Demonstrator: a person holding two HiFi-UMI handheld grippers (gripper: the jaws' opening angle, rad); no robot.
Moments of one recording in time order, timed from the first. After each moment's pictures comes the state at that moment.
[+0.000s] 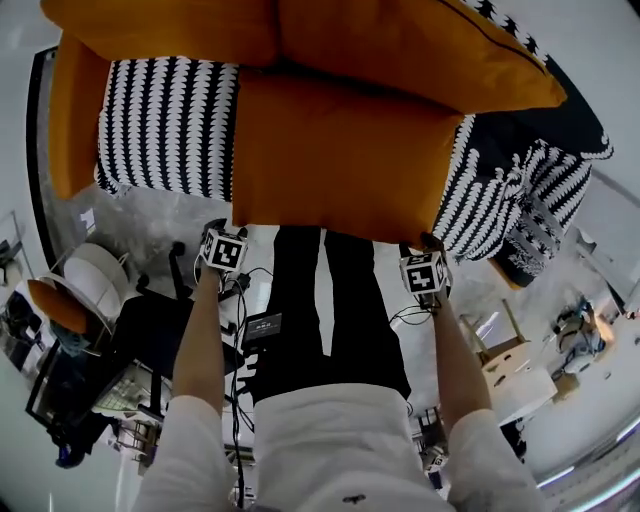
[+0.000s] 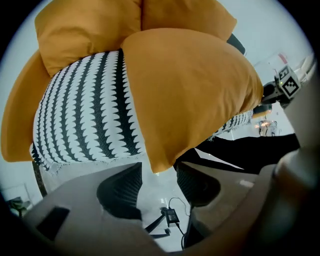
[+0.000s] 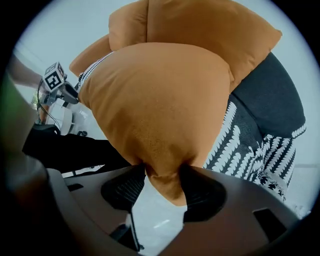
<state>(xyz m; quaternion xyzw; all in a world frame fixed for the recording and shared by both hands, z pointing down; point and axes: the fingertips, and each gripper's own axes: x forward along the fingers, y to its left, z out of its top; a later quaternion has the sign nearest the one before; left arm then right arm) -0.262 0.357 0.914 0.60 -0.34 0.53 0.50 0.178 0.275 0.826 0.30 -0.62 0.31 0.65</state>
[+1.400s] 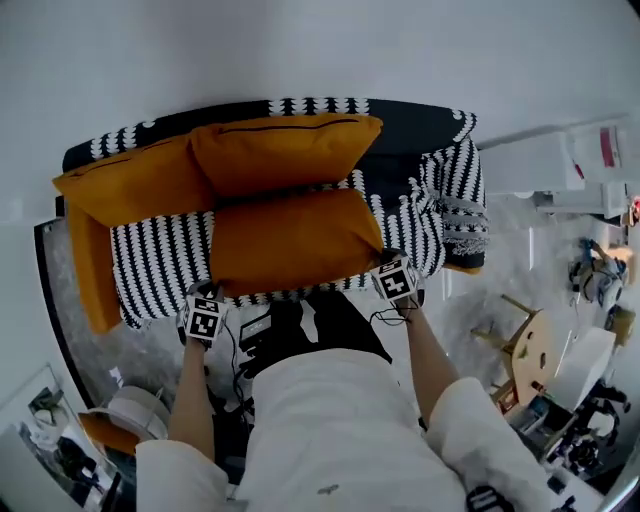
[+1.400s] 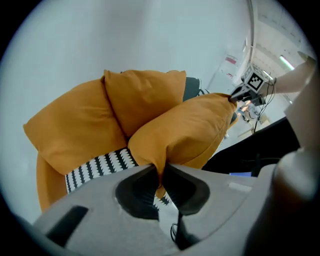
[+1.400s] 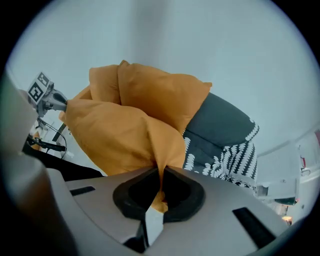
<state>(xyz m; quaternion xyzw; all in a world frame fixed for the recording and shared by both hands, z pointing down) -0.226 0.160 0.668 0.78 -0.31 0.46 0.29 0.194 0.167 0.624 0.47 -0.64 0.29 0.53</state>
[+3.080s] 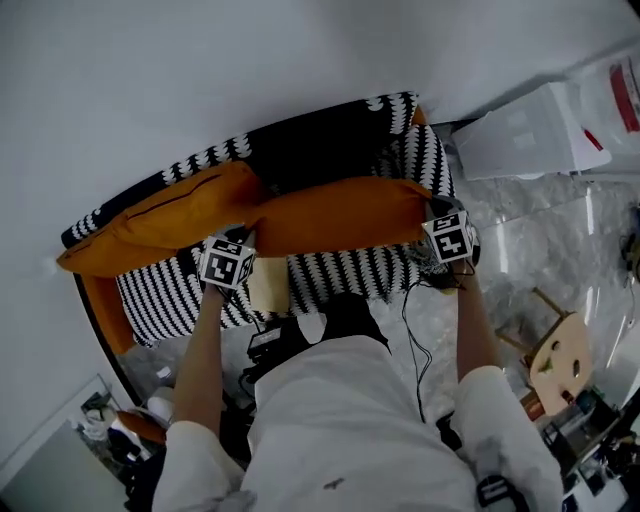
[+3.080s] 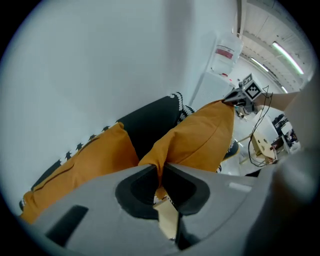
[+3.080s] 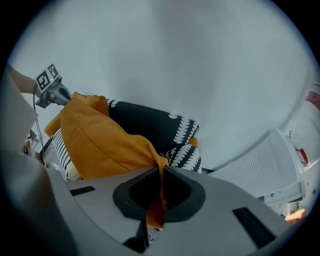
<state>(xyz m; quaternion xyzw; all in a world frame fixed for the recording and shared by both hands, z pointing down) 0.267 -0.027 0.577 0.80 -0.25 0.49 0.23 0.671 0.045 0.573 0.54 -0.66 0.27 0.44</state>
